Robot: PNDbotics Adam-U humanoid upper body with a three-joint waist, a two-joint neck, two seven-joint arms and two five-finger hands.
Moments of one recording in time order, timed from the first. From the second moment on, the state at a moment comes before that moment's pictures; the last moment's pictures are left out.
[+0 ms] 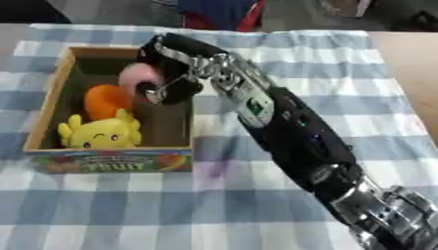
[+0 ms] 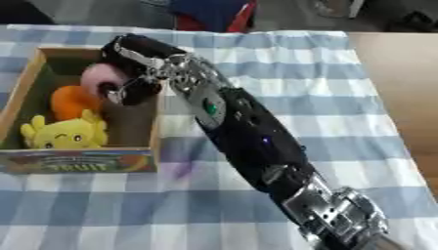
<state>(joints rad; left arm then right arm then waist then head) -0.31 0.38 0.02 -1.98 -0.05 -0.23 0.62 -1.08 -0.18 0.32 -1.13 0.69 -0.13 0.37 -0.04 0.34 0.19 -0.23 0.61</state>
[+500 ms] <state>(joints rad) -0.31 0.38 0.02 -1.98 -0.05 -0.23 0.62 -1.07 -0.17 0.34 -1.07 0.81 -0.23 0.40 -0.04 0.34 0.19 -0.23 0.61</state>
